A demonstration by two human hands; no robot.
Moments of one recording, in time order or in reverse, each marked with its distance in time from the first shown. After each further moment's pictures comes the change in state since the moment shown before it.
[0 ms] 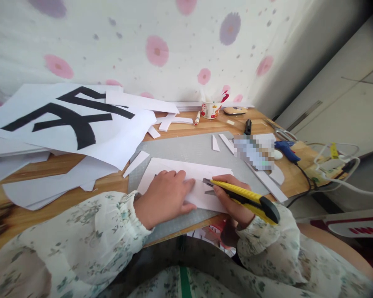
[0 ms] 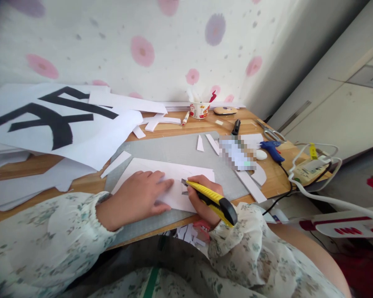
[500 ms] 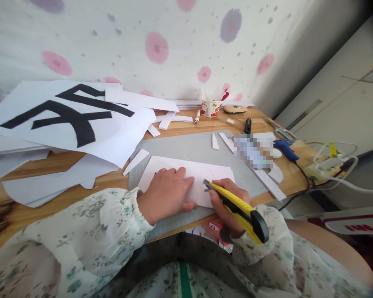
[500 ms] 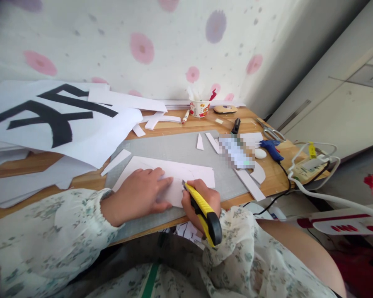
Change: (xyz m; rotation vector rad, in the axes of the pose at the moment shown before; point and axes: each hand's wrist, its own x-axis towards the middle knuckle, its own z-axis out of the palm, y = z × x) left_hand 0.004 0.003 -0.002 -0.023 -0.014 -0.049; right_hand -0.012 -0.036 0.008 -0.039 0.106 0.053
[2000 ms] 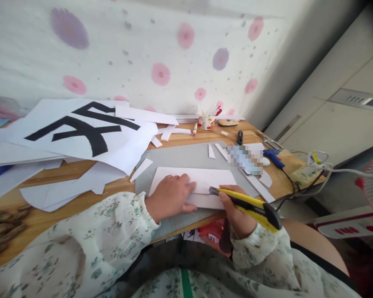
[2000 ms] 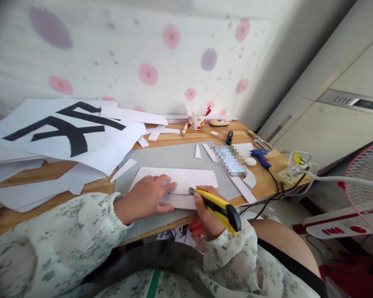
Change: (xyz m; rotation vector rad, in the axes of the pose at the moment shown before) left_hand -0.003 -0.008 0.010 0.002 0.125 0.113; right_hand -0.012 0.020 -0.005 0.003 0.216 -0.005
